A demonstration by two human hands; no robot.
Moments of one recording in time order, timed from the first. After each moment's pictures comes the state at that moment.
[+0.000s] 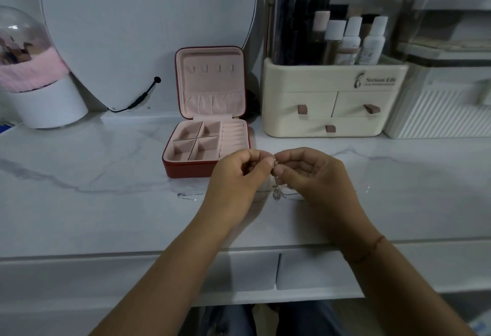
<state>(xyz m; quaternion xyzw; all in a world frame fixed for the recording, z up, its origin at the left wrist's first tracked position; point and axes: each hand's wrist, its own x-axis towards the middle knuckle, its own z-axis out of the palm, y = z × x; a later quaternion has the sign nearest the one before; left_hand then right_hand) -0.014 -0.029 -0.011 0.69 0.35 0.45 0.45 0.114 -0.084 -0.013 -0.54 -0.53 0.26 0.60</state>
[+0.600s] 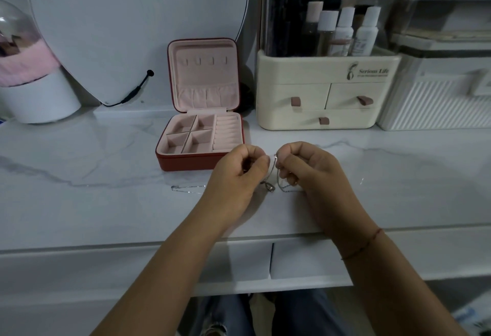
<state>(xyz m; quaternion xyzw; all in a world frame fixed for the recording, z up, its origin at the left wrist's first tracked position) -0.012 -0.034 -0.018 0.71 0.33 0.41 0.47 0.116 -0.089 -0.014 -0.52 -0.48 0.33 0.63</state>
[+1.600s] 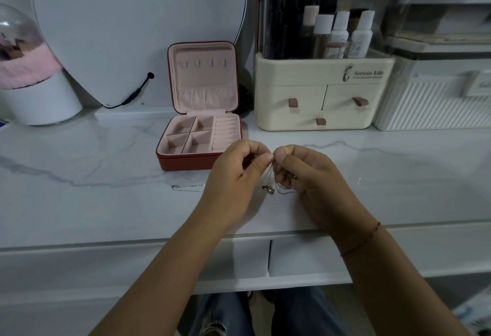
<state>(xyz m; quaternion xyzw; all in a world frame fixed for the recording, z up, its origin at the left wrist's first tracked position) -0.013 -0.039 -0.015 0.76 0.28 0.46 0.36 0.121 -0.089 -0.020 -0.48 -0.49 0.39 0.61</state>
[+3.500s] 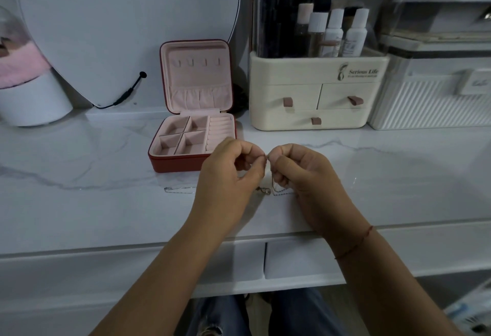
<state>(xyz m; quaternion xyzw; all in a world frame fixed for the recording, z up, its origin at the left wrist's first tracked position) -0.012 -0.042 -0.017 0.76 0.31 0.50 0.28 0.117 -0.090 -0.018 -0.50 -0.49 0.34 0.62</state>
